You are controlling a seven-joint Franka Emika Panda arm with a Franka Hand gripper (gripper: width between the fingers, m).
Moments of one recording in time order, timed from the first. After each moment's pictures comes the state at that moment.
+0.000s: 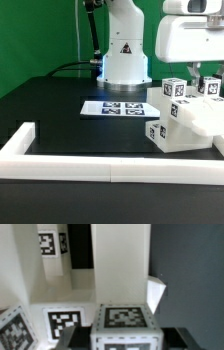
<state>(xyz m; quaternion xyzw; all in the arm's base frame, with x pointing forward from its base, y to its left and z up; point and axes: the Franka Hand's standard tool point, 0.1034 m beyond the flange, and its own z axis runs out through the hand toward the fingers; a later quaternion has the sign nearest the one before) 0.518 0.121 0.114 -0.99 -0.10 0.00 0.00</state>
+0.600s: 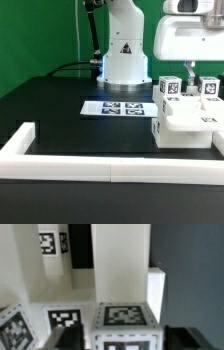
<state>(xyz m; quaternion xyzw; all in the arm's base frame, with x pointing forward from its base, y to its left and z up) 0.518 0.121 0.114 -1.00 -0.02 0.00 0.00</state>
